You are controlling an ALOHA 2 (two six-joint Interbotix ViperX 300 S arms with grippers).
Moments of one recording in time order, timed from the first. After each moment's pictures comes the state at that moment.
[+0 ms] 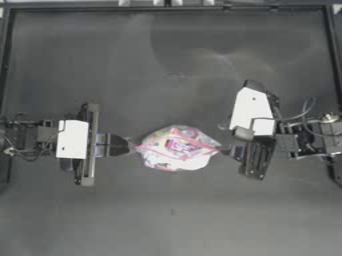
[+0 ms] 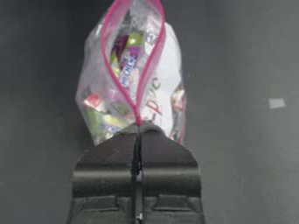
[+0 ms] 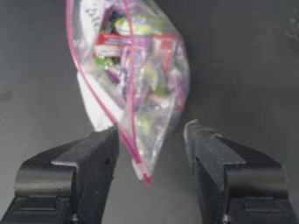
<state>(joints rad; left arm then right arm) 0.08 -0.24 1.00 -0.07 -0.34 0.27 0.07 -0.31 0.71 -0.52 0.57 0.74</state>
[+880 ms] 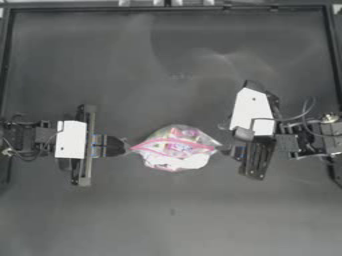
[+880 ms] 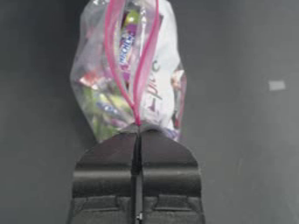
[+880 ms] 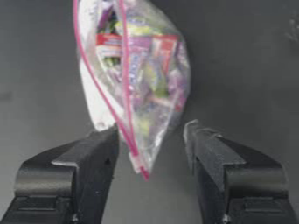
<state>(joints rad) 0.08 -0.24 1.03 -0.08 -0.34 0.27 0.07 -0.31 0.71 -0.52 0.57 0.74</state>
